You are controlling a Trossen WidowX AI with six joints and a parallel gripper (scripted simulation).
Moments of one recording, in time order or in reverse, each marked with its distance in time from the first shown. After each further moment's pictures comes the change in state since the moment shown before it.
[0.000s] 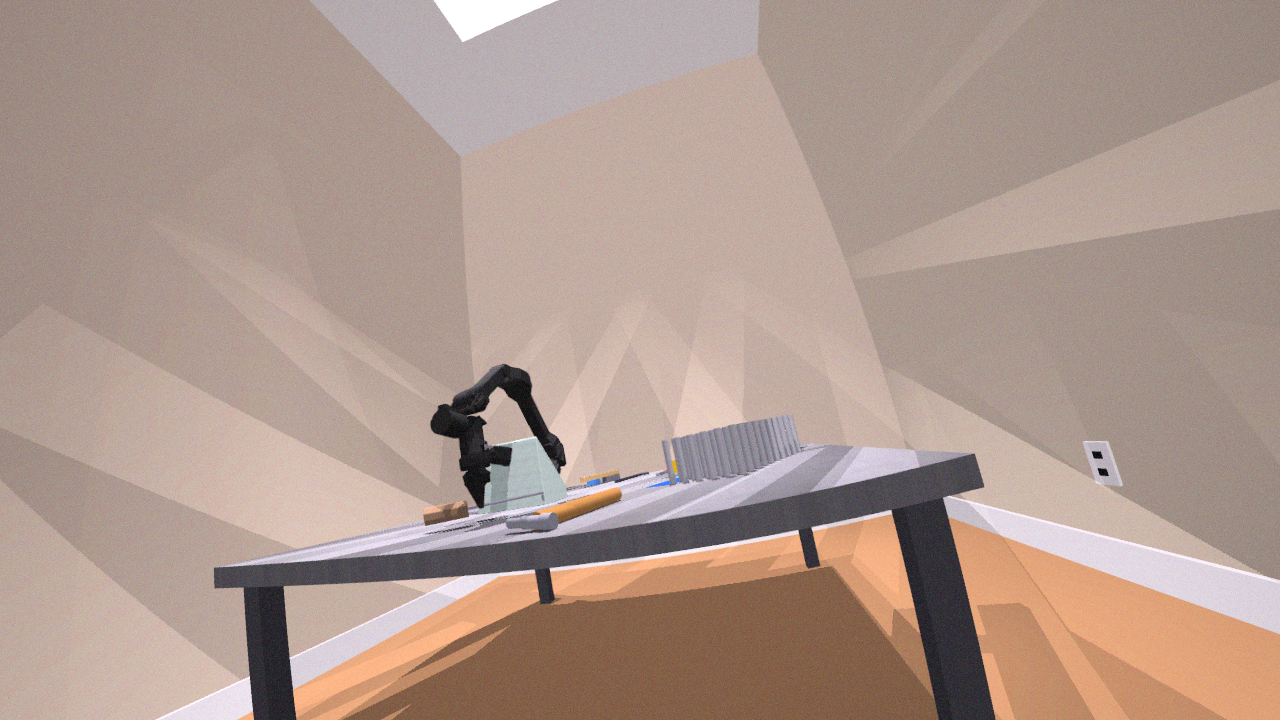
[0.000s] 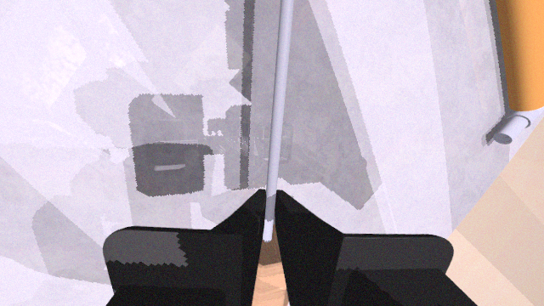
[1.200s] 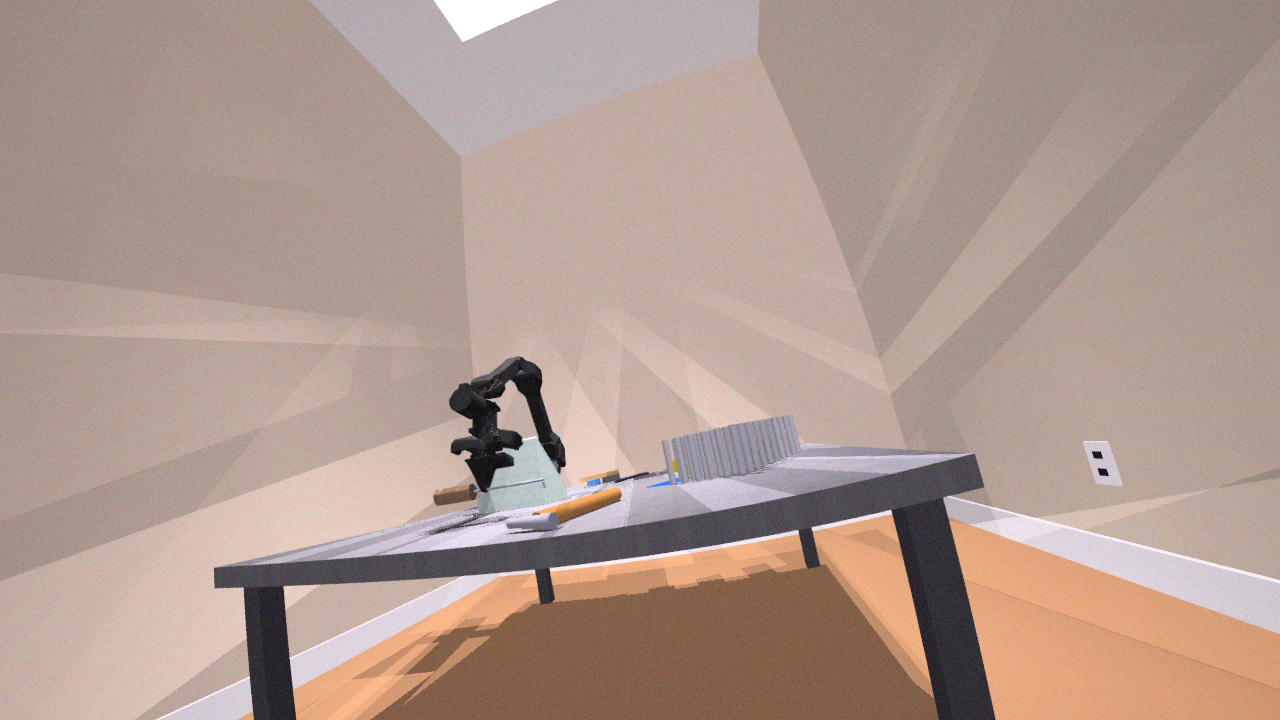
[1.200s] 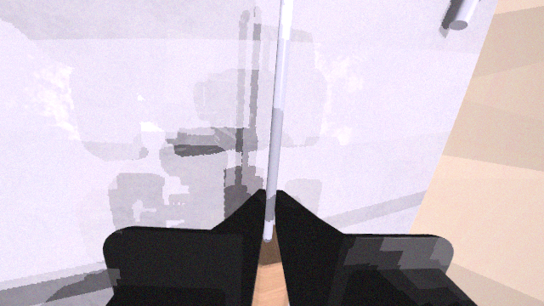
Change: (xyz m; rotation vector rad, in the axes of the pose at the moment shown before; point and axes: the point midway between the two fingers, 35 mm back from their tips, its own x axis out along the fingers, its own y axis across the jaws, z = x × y) arm -0.027 -0.021 0.018 0.494 0.132 -0.034
